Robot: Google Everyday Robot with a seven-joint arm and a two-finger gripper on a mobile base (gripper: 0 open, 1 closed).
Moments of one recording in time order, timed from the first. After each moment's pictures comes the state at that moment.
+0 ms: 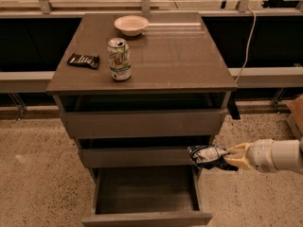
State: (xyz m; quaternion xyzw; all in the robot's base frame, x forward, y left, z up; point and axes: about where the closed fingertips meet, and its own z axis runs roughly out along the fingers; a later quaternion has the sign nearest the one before) arm 0.494 -0.280 0.622 -0.46 0.79 0.16 0.36
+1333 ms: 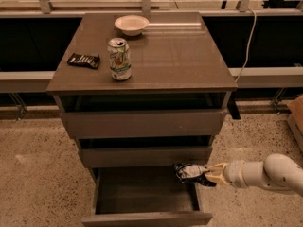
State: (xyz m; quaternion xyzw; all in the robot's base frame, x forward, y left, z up) arm 0.506 -0.248 0.473 -0.44 0.80 0.23 0.35
